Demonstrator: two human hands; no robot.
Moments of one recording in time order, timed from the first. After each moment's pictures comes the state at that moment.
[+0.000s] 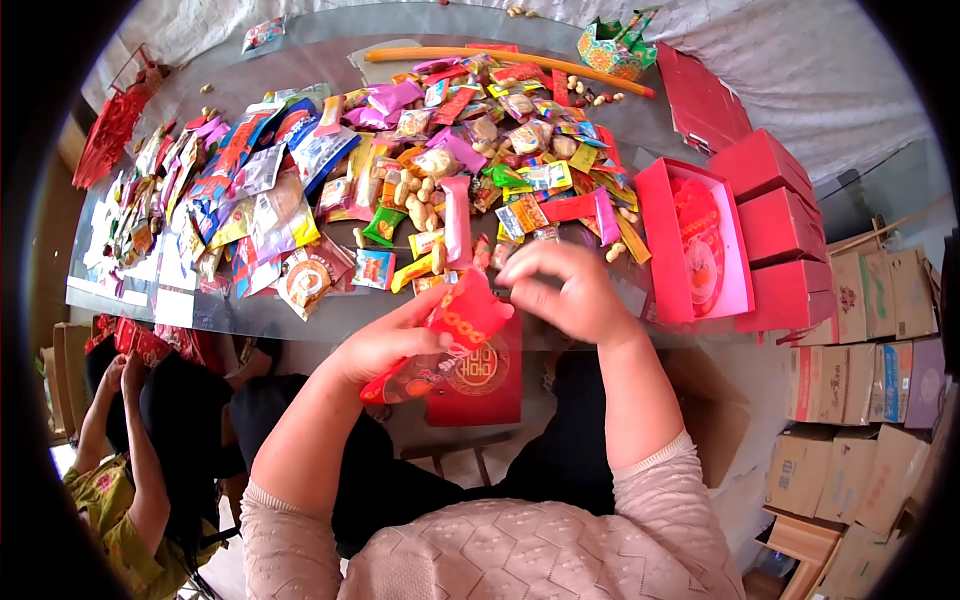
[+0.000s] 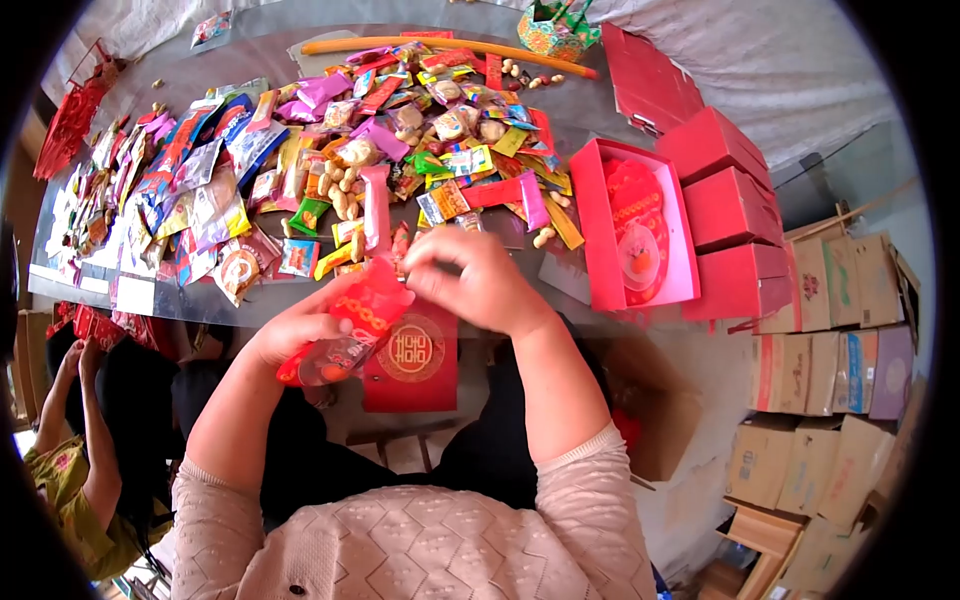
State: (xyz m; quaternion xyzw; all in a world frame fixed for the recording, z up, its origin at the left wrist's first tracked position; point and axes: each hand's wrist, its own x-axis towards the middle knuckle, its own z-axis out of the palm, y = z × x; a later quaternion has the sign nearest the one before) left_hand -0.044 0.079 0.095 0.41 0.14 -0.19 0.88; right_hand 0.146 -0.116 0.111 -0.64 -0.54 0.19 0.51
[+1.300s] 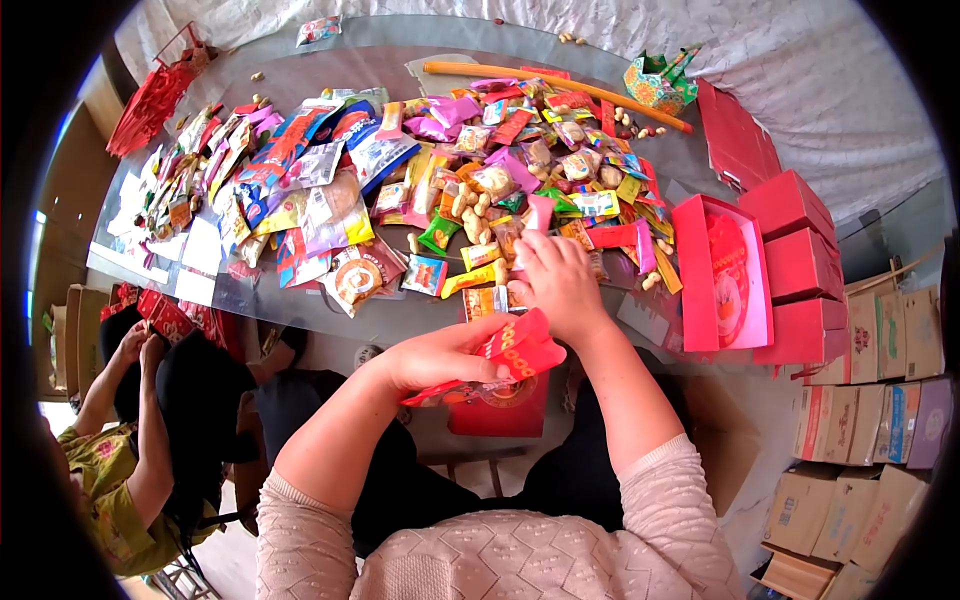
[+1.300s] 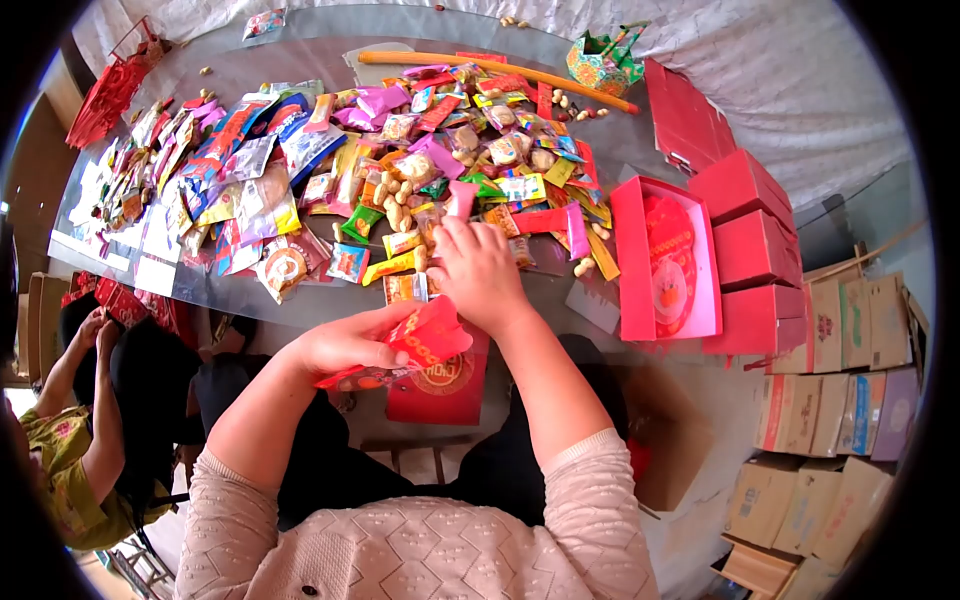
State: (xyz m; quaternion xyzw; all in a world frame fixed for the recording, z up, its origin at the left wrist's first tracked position) left_hand -0.049 0.088 0.103 0.51 0.03 -0.25 0.82; right_hand 0.137 -0.064 0.057 -0.78 -0.59 -0.09 0.17
